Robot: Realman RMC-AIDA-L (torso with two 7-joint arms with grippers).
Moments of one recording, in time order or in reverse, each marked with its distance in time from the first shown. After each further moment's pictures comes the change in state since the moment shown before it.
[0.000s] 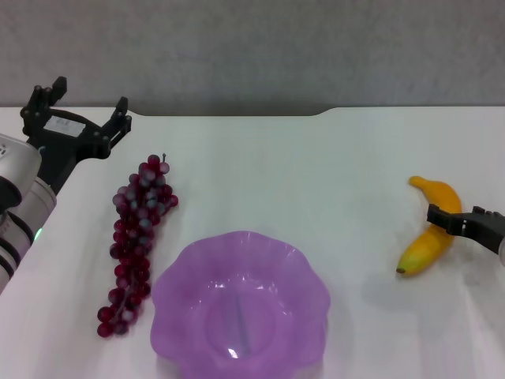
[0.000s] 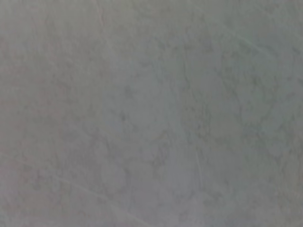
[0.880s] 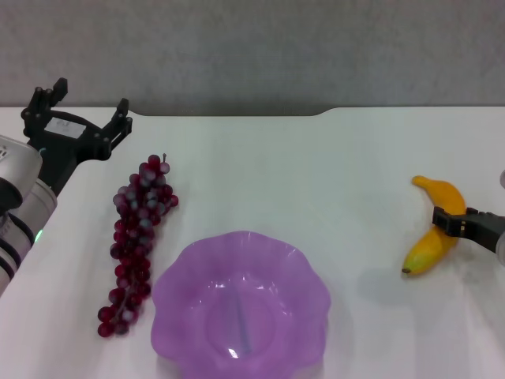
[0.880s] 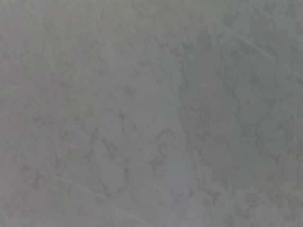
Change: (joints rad) left arm 0.002 0.000 0.003 0.000 0.000 0.000 0.000; right arm 0.022 0.000 0.000 -0.001 -0.025 0.062 -0.002
